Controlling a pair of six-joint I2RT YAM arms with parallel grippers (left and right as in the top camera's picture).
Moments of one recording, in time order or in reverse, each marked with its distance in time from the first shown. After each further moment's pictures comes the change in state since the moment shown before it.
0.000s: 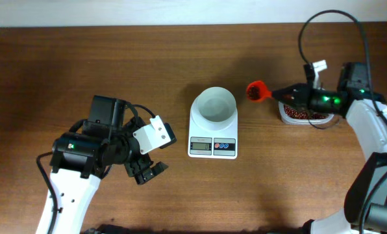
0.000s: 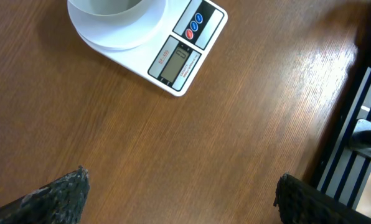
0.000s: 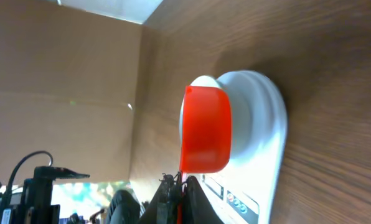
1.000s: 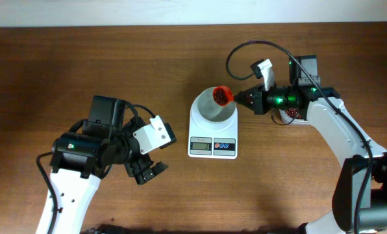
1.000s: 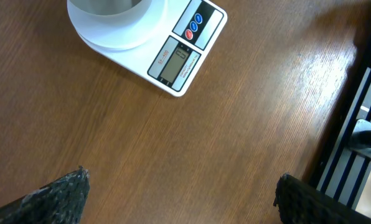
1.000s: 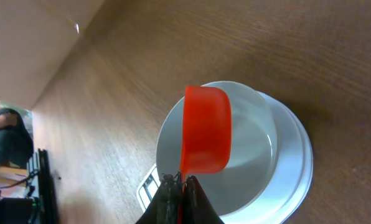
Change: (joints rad) left arm 0.000 0.000 0.000 0.000 0.002 0.000; right arm 0.300 0.001 0.000 0.163 0.243 -0.346
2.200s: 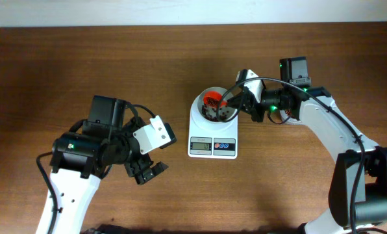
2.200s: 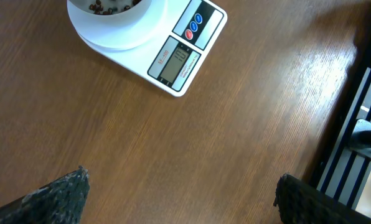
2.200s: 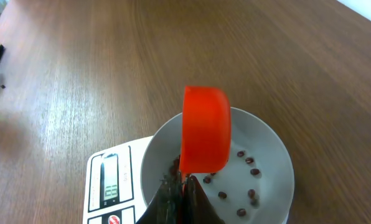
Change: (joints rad) left arm 0.000 0.000 0.000 0.000 0.000 0.000; right arm 0.042 0.036 0.000 0.000 -0.054 -0.635
